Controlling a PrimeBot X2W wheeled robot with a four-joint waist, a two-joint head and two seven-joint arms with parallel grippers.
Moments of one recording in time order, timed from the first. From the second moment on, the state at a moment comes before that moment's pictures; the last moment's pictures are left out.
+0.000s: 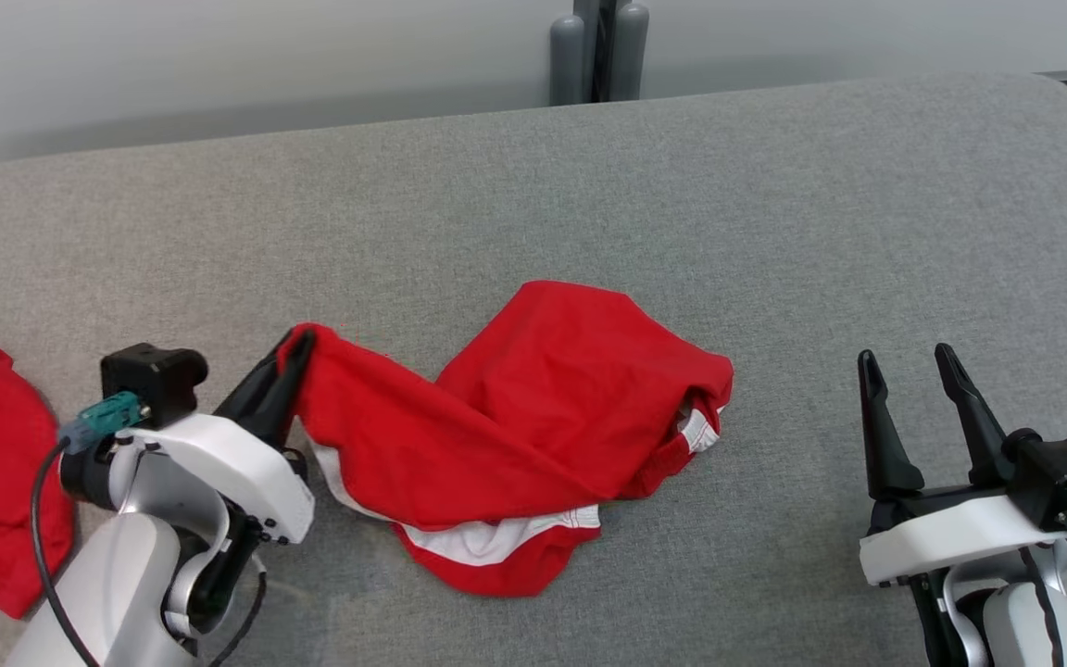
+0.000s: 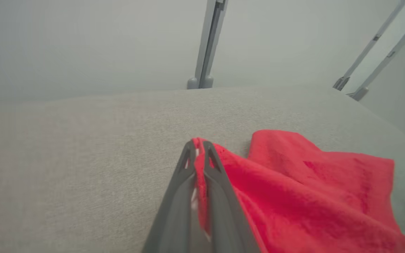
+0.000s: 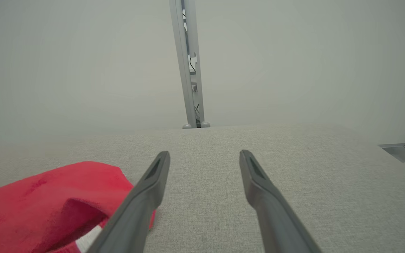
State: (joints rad) left arm -0.32 0.35 -0.39 0.14 -0.64 0.00 0.09; right arm -0.15 -0.05 0.04 0.15 0.18 0.13 -0.19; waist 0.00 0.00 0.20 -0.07
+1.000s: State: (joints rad) left arm -0.32 0.27 -0.13 0.35 -0.47 0.05 -0.26; right arm -0.16 -0.05 0.05 0.14 0.16 0.13 -0.19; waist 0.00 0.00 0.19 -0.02
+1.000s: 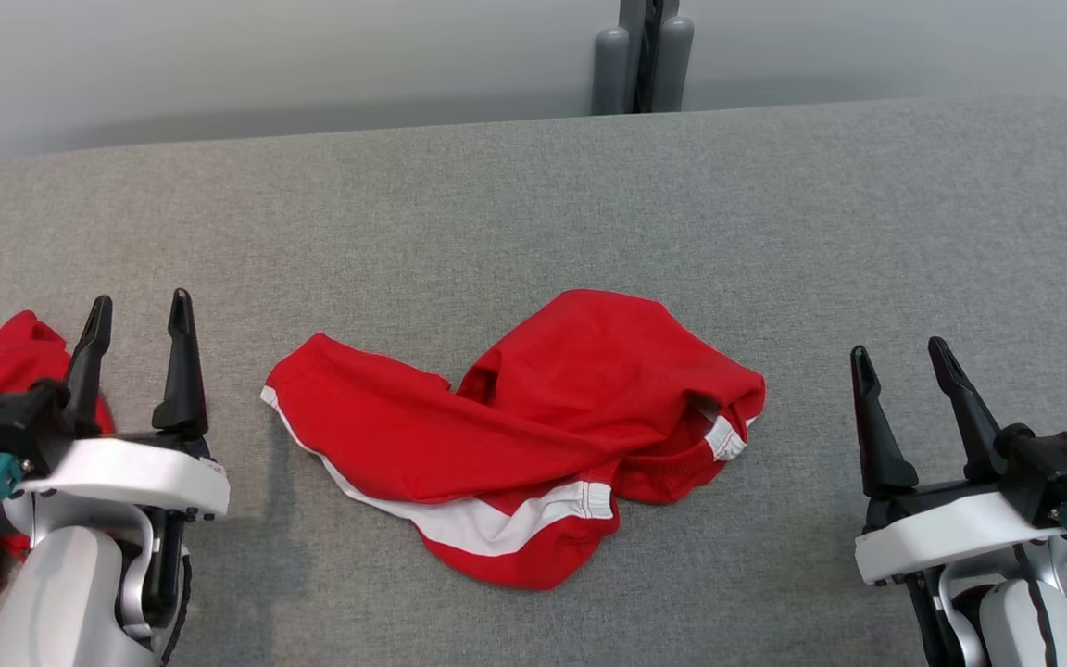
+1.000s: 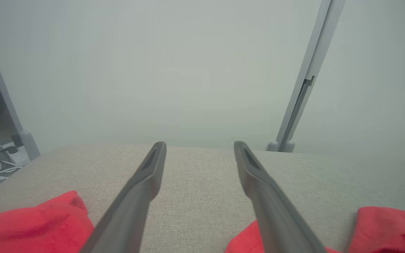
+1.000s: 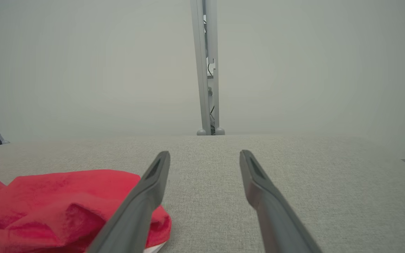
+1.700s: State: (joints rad) left arm 0.02 0.25 -0.14 0.00 -0.34 0.08 -0.21; right arm -0.04 -0.05 0.08 0.11 0.16 0.13 -0.15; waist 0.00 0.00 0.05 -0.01
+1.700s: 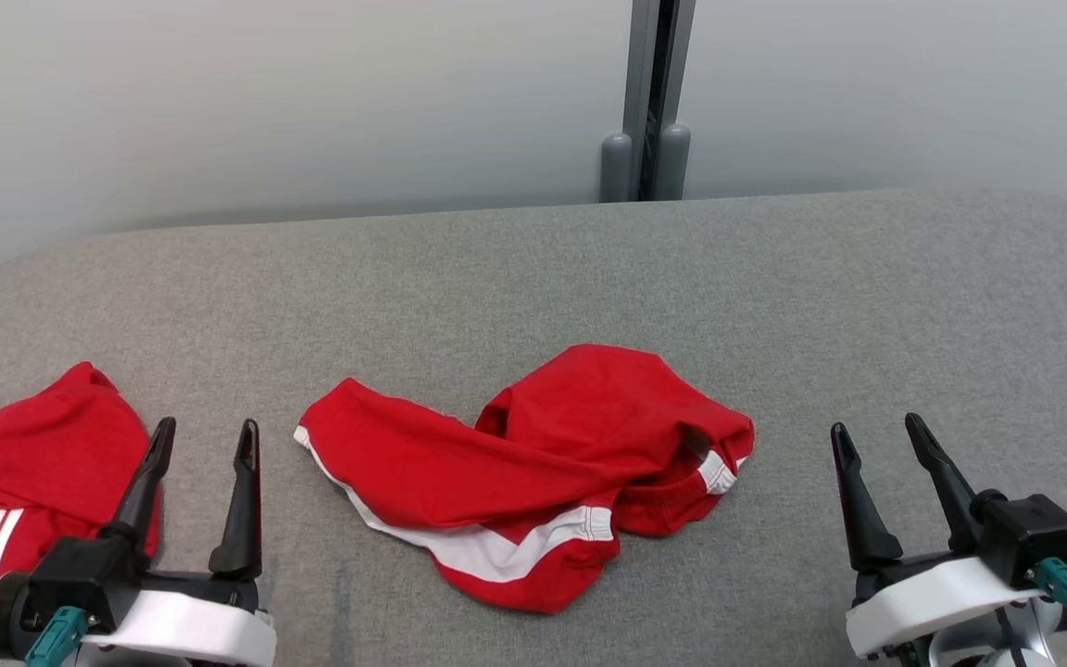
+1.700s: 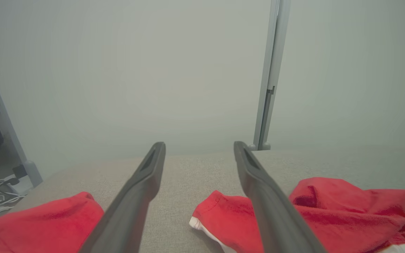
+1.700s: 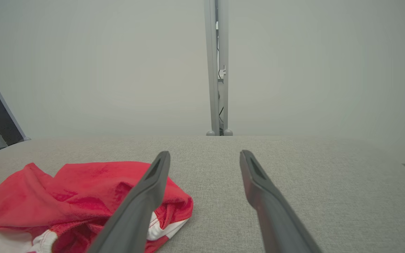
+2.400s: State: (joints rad) left arm 0.06 0.28 -0.14 -0.03 -0.36 0.10 -0.13; right arm -0.01 -0.05 0.08 0.09 0.17 0.13 -0.12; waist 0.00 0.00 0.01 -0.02
